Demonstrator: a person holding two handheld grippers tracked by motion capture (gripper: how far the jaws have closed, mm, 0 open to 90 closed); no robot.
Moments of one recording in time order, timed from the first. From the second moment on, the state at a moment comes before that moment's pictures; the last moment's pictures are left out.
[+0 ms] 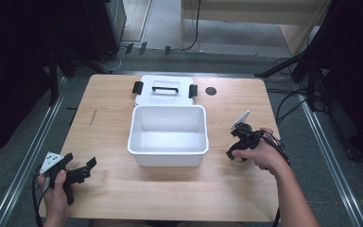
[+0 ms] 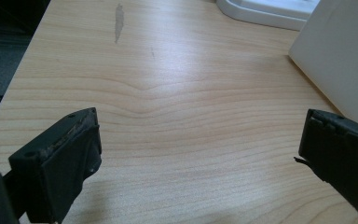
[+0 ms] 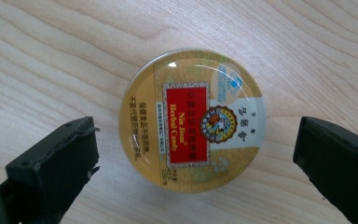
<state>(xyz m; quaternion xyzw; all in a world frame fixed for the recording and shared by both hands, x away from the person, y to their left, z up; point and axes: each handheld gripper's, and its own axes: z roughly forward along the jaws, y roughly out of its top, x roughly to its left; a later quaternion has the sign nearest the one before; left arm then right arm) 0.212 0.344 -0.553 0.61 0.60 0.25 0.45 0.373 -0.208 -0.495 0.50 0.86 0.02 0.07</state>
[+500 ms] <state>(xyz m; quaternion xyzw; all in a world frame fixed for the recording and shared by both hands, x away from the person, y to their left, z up) 0.211 0.344 -0.553 0.61 0.60 0.26 0.45 0.375 -0.208 -0.510 0.52 0.85 0.00 0.06</state>
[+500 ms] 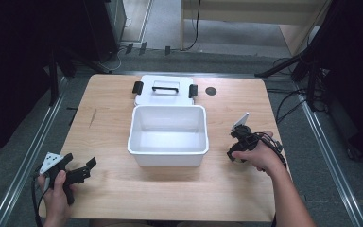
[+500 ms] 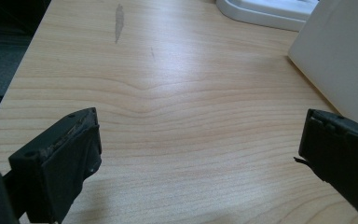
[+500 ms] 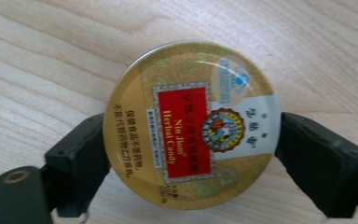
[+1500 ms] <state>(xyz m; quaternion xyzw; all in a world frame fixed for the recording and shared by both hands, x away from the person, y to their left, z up) 0.211 0.343 -0.553 0.62 0.60 0.25 0.45 0.370 -0.205 -0.465 0.47 0.88 0.05 0.06</state>
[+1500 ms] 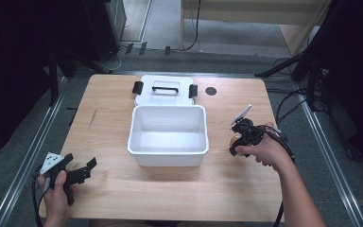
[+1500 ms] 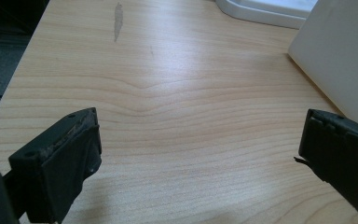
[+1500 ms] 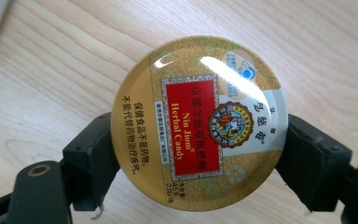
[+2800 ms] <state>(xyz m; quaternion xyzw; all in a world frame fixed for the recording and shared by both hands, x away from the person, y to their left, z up) 0.212 0.344 -0.553 0.62 0.60 0.25 0.45 0.379 -0.152 -0.382 0.32 0.94 0.08 0.08</state>
